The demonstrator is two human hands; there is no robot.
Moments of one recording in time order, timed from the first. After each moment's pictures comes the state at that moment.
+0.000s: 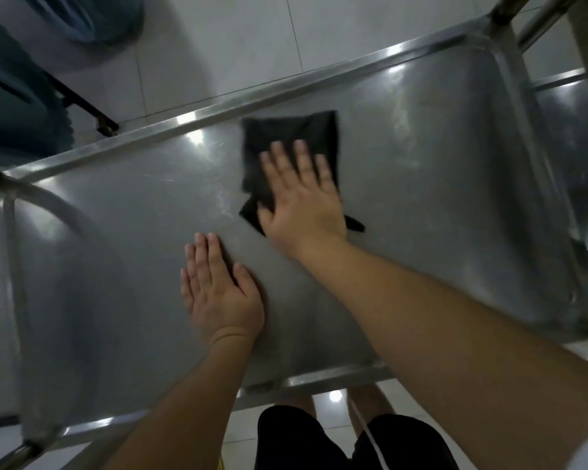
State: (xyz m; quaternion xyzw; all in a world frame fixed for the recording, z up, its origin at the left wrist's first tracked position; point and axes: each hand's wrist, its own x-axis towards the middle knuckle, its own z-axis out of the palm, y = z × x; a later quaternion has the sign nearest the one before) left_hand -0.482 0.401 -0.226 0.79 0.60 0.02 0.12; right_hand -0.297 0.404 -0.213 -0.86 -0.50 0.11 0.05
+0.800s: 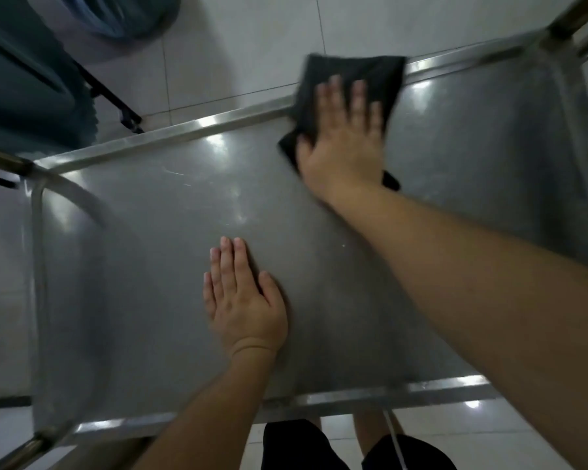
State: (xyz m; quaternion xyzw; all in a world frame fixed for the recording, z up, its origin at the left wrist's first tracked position) left_hand -0.482 0.399 -0.228 0.79 0.60 0.03 0.12; right_hand -0.233 0.471 -0.206 -0.90 -0.42 0.11 0.04
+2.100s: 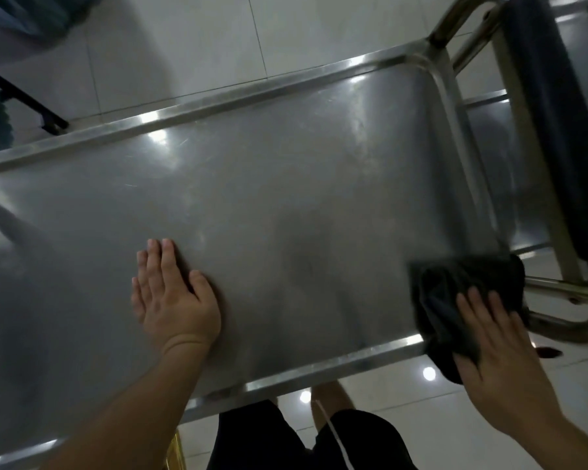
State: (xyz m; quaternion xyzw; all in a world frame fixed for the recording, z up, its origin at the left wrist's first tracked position) left_hand -0.481 0.400 -0.226 0.79 0.60 0.05 0.13; right_hand -0.232 0.013 -0.187 -0.90 -0.39 0.22 -0.04
